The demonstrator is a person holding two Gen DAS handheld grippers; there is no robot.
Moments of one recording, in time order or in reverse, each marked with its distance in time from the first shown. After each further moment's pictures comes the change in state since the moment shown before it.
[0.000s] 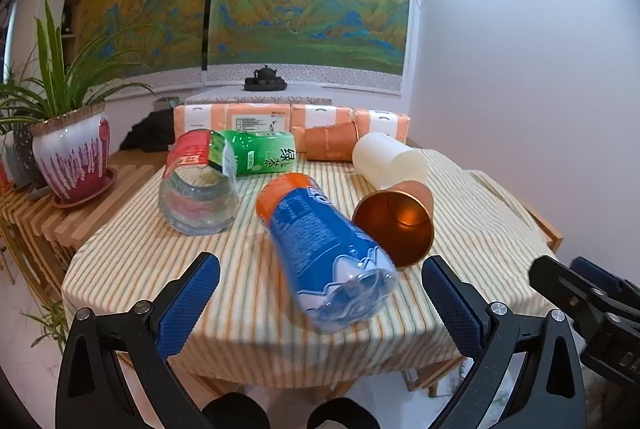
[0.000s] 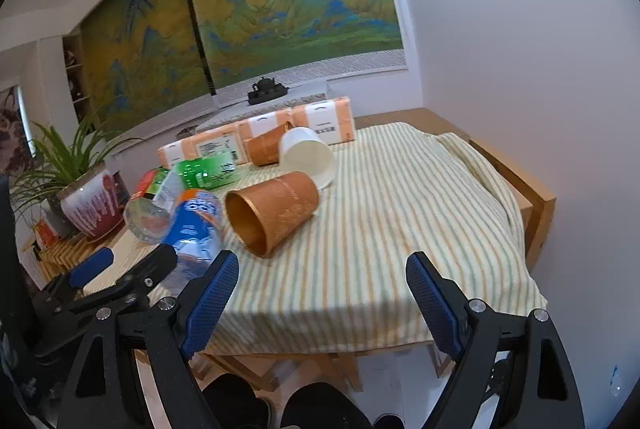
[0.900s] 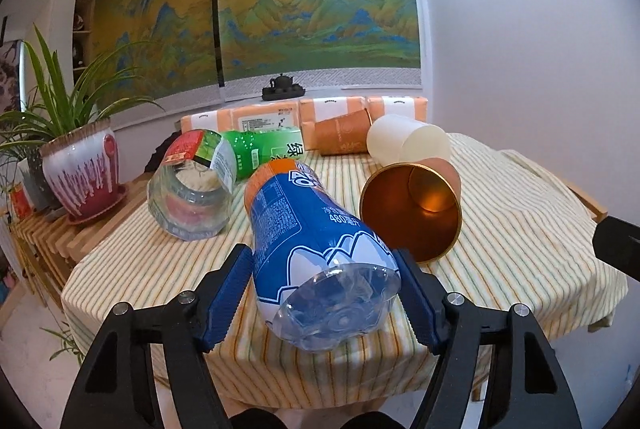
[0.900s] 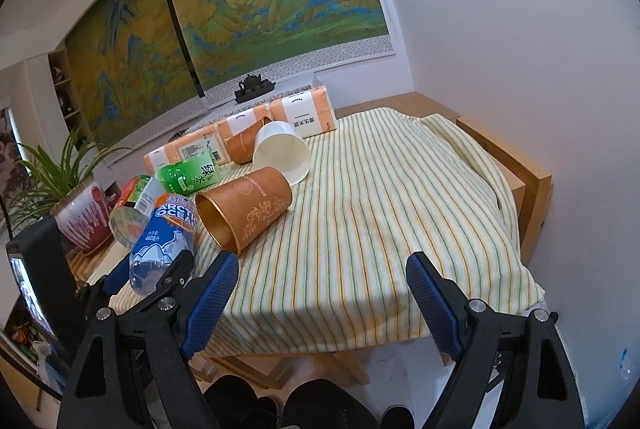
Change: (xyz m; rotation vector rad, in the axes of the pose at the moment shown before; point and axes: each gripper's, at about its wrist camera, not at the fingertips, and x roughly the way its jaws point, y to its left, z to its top) left arm 0.040 -0.016 -0.019 0.094 -0.024 0.113; right arm 0.010 -0.026 0.000 0.075 0.029 0.004
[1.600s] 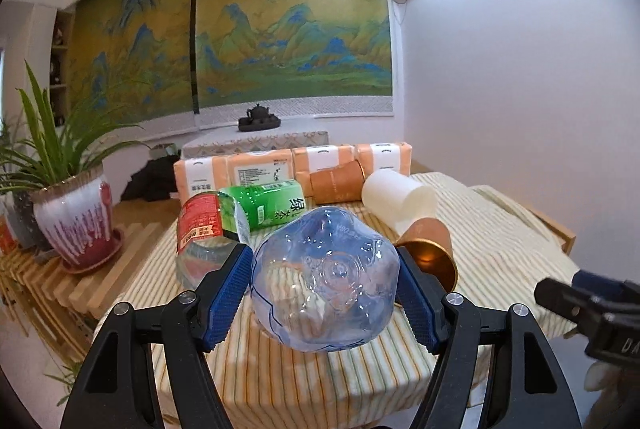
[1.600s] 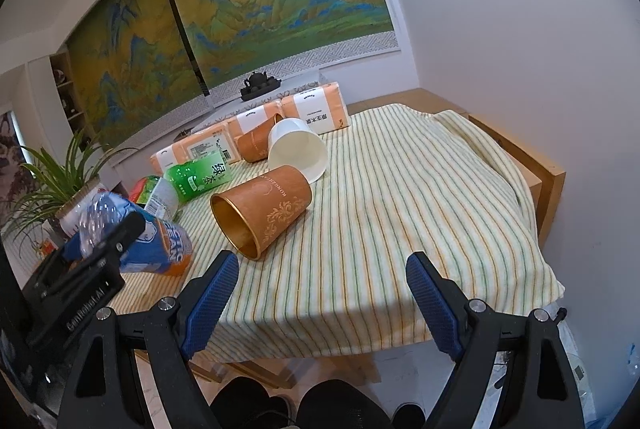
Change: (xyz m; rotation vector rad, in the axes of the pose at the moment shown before) left arm -0.030 0.051 0.047 0.014 -0.084 -0.134; right arm 0.009 0.017 0.001 0.009 0.013 0.016
